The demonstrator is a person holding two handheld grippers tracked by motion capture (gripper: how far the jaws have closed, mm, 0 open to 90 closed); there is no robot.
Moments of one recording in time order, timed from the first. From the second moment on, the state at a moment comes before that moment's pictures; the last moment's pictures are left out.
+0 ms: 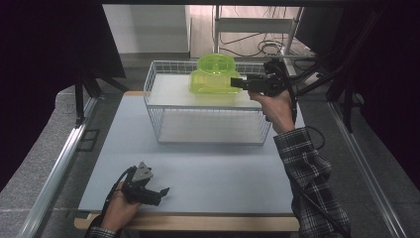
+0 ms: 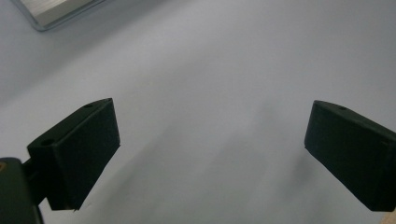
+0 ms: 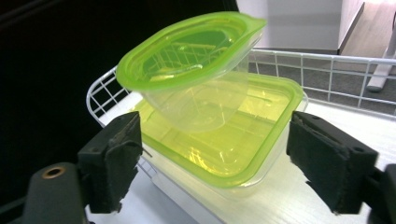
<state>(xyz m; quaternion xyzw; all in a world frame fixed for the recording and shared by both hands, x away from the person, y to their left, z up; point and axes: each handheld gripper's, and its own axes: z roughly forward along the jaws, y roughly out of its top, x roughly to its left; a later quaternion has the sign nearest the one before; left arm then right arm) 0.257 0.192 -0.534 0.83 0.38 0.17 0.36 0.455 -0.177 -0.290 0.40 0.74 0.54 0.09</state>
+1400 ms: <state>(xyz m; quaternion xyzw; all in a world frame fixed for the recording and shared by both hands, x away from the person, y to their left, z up) 0.257 0.189 -0.536 0.84 0.38 0.17 0.35 0.417 -0.175 -0.323 0.35 0.78 0.51 0.11</state>
